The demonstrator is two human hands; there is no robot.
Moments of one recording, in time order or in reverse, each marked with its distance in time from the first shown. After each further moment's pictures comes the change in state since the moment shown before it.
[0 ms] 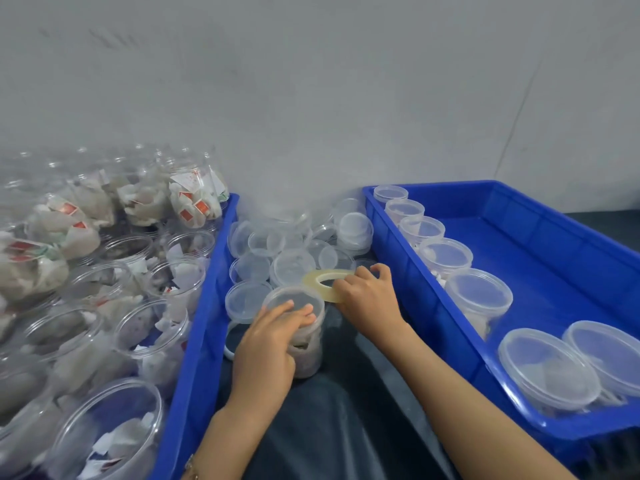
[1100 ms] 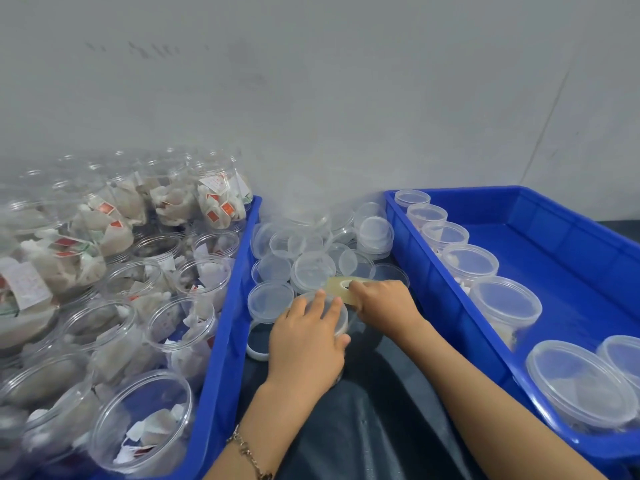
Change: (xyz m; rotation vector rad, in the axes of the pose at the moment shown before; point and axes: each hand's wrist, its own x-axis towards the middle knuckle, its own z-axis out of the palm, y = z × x) left_hand 0.020 0.008 0.006 0.625 -0.316 0.093; right_hand 0.012 0.003 0.005 0.080 0.016 -0.142
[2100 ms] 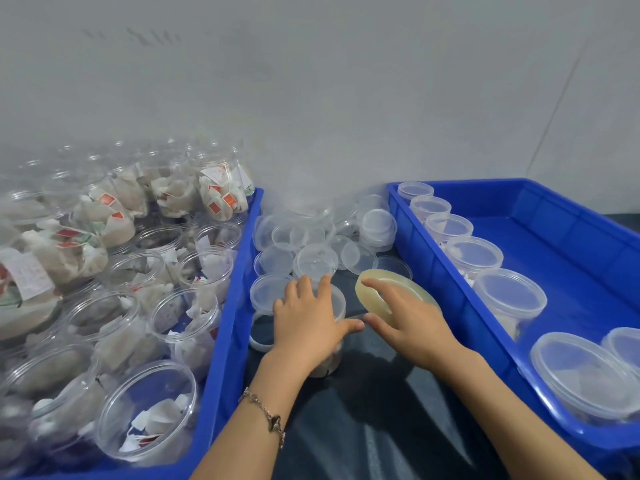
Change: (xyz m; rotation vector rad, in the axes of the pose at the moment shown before) left_hand 0.027 -0.006 0.008 -0.088 -0.179 -0.191; right_hand -0.056 0.003 -0.018 0.522 -0.182 0.236
